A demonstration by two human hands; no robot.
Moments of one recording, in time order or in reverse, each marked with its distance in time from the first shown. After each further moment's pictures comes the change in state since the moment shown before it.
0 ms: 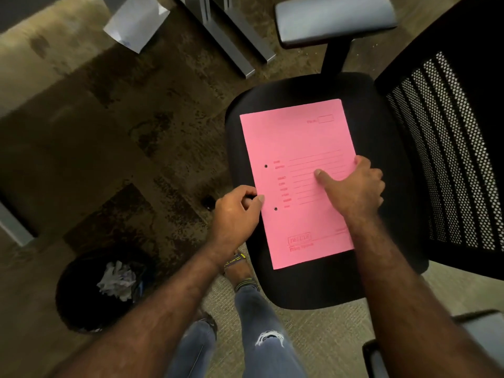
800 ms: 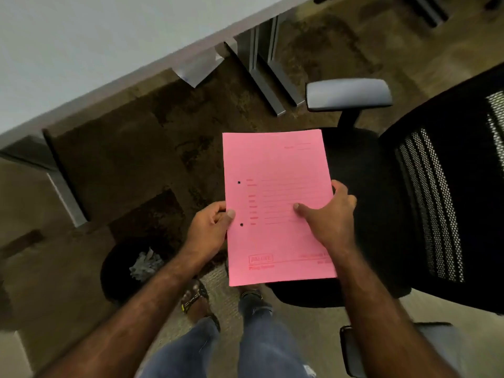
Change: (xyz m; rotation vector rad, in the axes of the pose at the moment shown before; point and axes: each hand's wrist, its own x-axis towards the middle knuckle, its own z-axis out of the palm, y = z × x) left_hand -0.093 0.049 -0.136 -0.232 0.037 -0.189; right_hand -0.109 -0.067 -0.070 0.257 -0.190 -0.176
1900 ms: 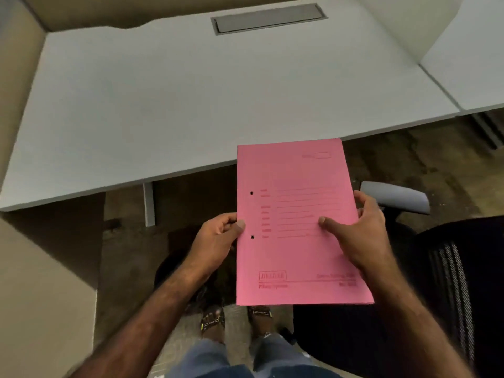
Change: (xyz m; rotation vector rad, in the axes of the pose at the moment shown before) left_hand -0.142 0.126 -0.145 -0.229 0.226 0.086; right_hand -0.105 -0.196 -0.091 0.129 -0.232 -0.404
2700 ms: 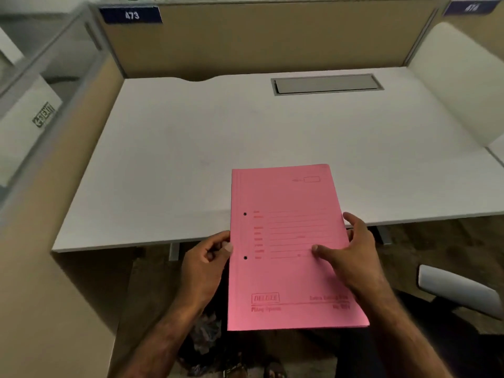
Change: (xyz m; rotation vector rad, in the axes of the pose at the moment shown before) left_hand 0.068 0.021 -0.149 -0.111 0.437 0.095; right_hand 0.063 -0.139 0.133 -0.007 -0.179 -0.124
